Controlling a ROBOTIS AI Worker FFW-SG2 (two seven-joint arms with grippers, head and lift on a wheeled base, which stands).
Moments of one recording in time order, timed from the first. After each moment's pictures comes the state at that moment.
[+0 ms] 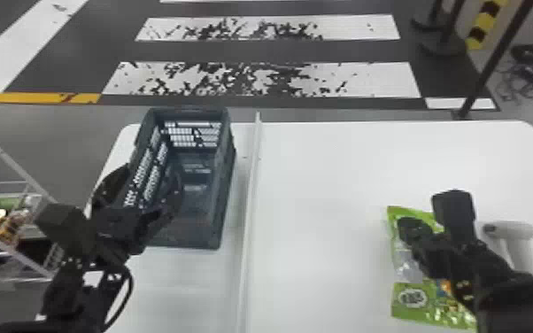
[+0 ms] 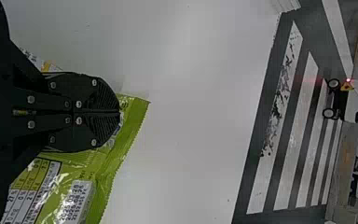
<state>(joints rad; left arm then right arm) 0.47 0.16 0.13 -1.86 0.21 -0.11 -0.23 0.27 -0.09 0.02 -1.80 0.20 0.64 0.27</state>
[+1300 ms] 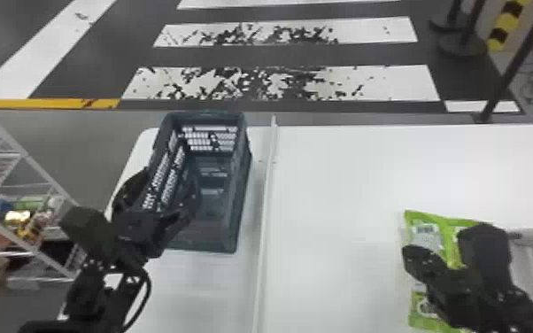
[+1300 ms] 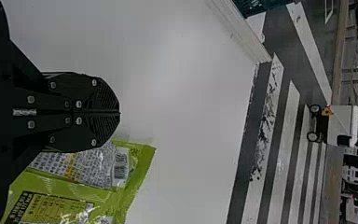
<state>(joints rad) 0.47 0.17 0.13 -1.86 0.21 -0.11 -0.23 0.50 -0.09 0.06 -2.10 0.17 0.67 0.34</state>
